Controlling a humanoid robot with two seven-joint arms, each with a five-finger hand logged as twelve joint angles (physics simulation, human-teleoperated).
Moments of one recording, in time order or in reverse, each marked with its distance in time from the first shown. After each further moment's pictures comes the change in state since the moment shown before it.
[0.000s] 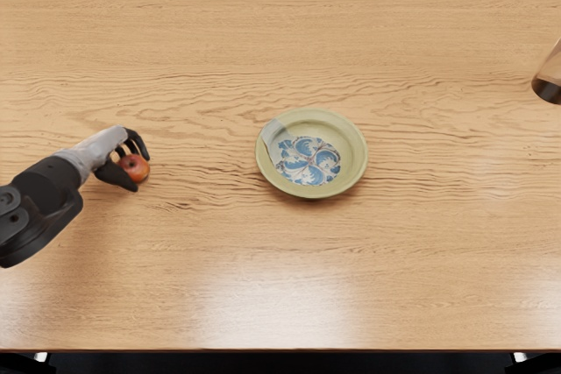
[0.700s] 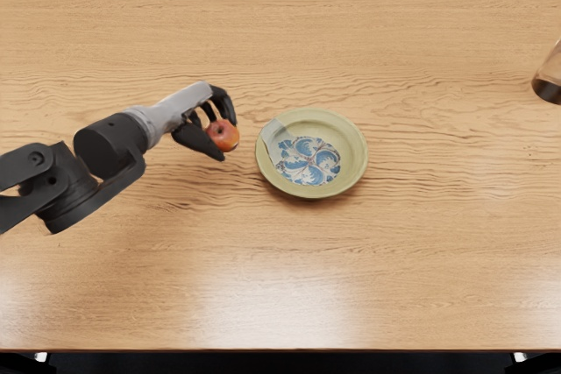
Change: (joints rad) left arm -0.180 -0.146 -0.021 -0.115 -0.131 -0.033 -0.001; right arm 0.014 0.000 0.000 0.000 0.001 -0.001 0.000
